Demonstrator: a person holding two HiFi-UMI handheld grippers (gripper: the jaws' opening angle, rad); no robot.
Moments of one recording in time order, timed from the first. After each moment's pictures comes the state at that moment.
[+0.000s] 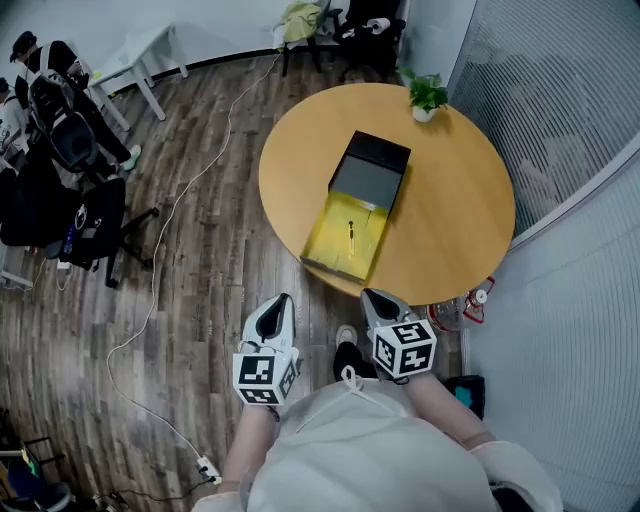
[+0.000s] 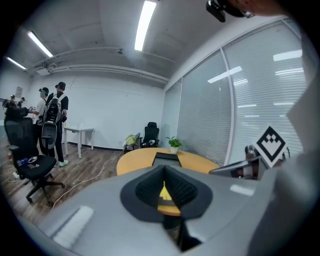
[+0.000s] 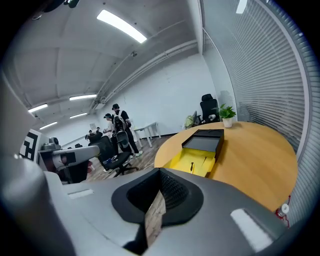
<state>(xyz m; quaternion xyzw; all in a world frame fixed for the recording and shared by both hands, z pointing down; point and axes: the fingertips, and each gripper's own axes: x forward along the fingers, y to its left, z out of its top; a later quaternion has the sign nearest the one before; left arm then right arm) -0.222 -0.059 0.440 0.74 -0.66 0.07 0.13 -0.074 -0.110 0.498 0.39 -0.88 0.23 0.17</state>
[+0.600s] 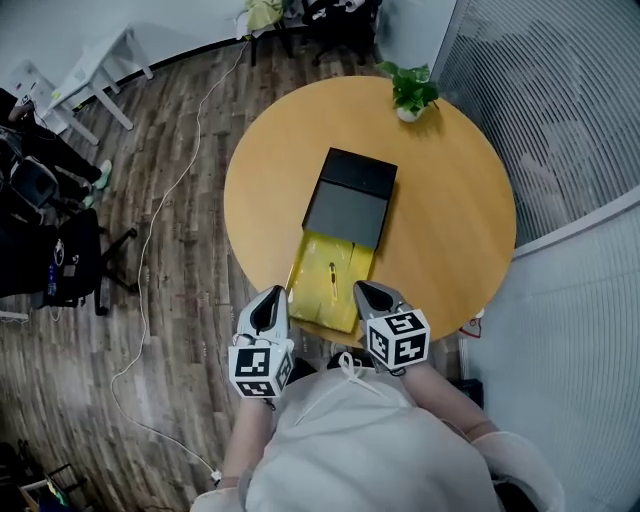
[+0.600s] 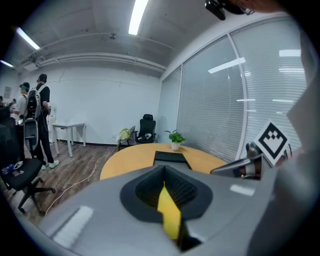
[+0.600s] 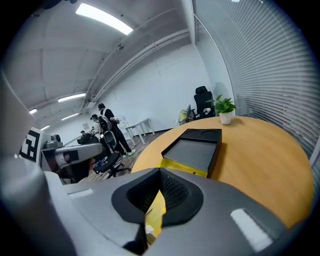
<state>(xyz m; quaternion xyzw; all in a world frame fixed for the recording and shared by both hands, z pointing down) -0.224 -0.280 0.474 0.75 -0.63 0.11 0.15 -0.076 -0.312 0.534 0.40 -0.86 0.26 0.19</state>
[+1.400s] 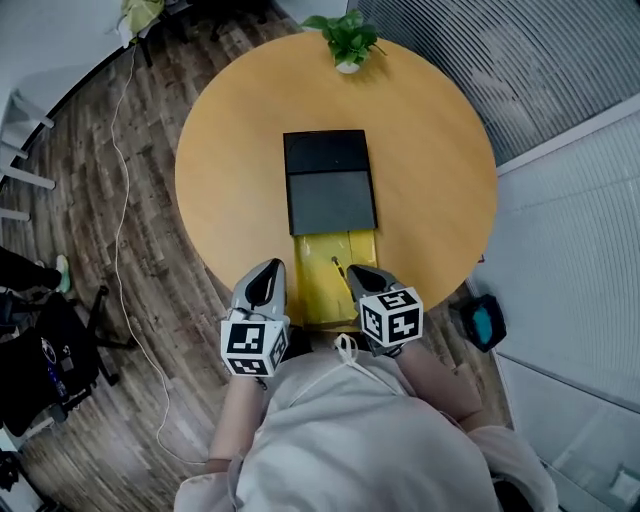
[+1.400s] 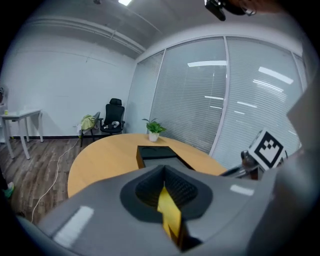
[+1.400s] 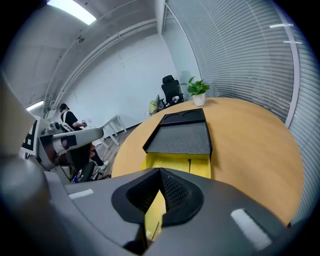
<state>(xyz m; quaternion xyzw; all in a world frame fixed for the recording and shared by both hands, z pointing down) -0.253 -0.406 0.512 0.87 -0.44 0.16 0.18 -0.120 -0.355 0.593 0.53 -0.73 0.37 0.21</state>
